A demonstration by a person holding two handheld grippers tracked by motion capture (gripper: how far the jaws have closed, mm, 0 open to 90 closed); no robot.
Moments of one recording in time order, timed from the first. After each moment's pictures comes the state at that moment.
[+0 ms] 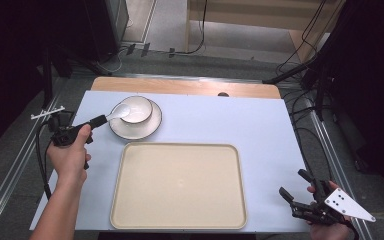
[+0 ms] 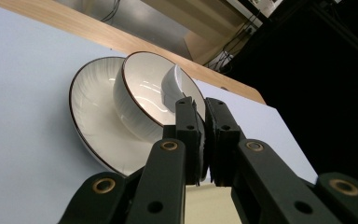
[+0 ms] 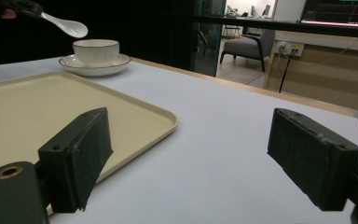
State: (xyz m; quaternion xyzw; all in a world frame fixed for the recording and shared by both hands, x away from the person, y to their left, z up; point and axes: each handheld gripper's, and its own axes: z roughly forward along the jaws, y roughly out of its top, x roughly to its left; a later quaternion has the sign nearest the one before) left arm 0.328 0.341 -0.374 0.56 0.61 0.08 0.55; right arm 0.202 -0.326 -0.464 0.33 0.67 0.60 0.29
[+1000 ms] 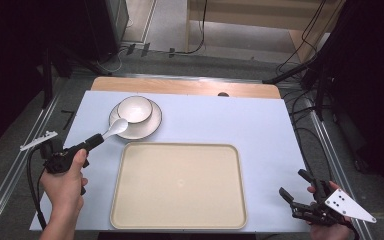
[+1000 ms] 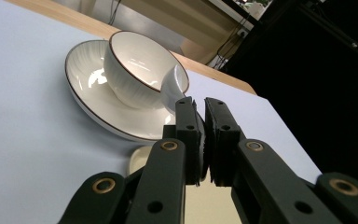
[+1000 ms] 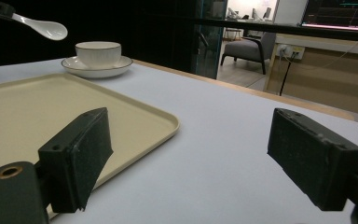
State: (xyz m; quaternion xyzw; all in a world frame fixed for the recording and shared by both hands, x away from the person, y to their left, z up) left arm 0.258 0.331 -0.381 0.56 0.59 0.11 0.57; right arm 0.200 -0.324 -0.461 0.33 0.67 0.60 0.29
